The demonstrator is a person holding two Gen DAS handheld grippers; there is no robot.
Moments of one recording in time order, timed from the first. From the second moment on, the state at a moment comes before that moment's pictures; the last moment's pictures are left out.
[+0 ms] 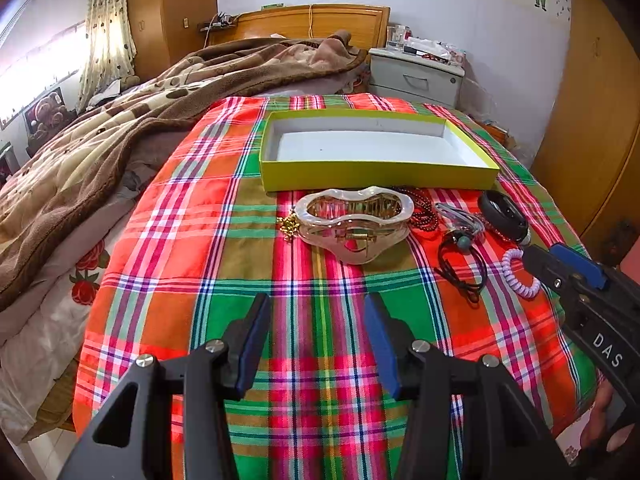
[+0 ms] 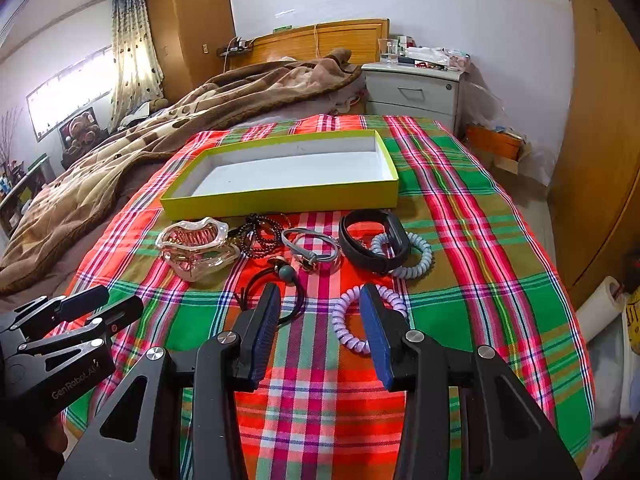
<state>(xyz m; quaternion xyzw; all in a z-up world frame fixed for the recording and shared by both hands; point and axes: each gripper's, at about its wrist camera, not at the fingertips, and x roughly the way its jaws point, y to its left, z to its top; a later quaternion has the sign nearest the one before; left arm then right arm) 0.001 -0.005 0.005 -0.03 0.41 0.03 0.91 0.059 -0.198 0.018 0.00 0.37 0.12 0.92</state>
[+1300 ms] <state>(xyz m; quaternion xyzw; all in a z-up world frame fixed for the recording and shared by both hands) 0.095 0.037 0.021 -0.07 0.45 -0.08 0.89 0.105 -0.249 -0.017 0.03 0.45 0.11 0.88</state>
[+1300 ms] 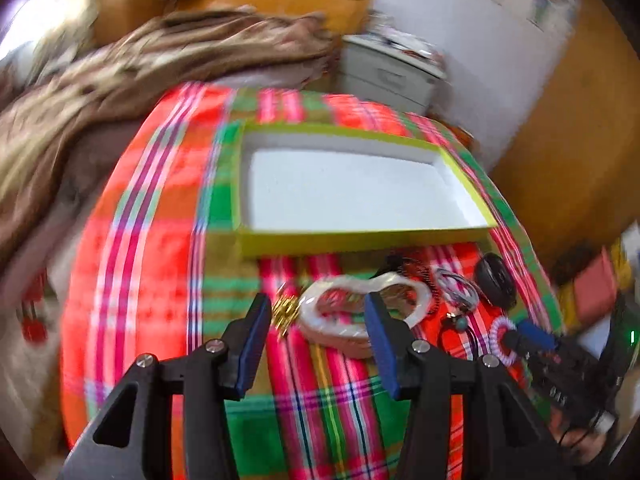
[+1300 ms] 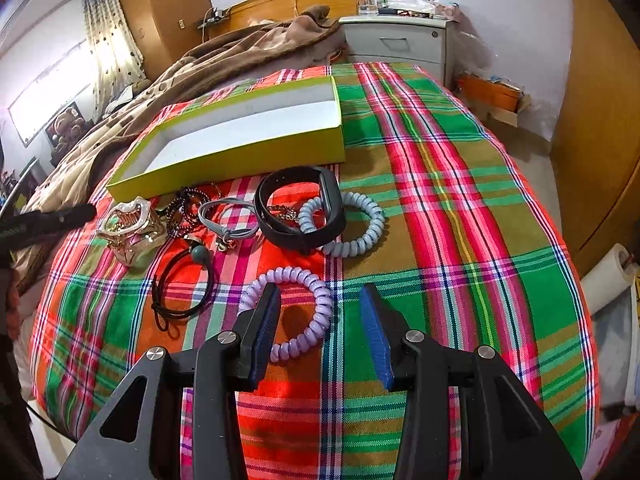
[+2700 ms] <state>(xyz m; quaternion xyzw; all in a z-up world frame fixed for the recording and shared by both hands) 0.137 -0.009 0.004 0.13 0.52 -0.18 0.82 0.117 -0.256 -0.009 0.04 0.46 0.15 0.88</state>
